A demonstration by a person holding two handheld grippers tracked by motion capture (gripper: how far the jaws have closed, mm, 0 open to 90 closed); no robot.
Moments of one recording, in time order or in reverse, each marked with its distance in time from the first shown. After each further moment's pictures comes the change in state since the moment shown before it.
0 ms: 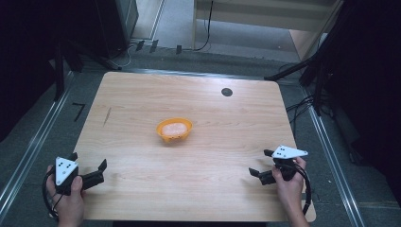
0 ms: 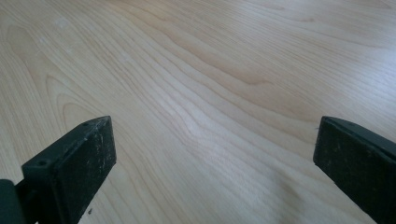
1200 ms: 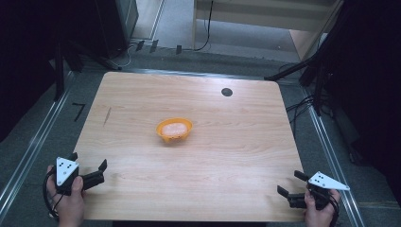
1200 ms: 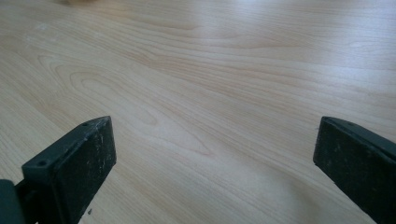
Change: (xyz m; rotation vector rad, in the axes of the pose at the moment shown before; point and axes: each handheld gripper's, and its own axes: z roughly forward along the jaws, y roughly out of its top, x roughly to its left) left arm -0.001 0.000 0.000 -0.008 0.004 0.004; right arm -0.002 -0.080 -0.079 -0.132 -0.136 0.166
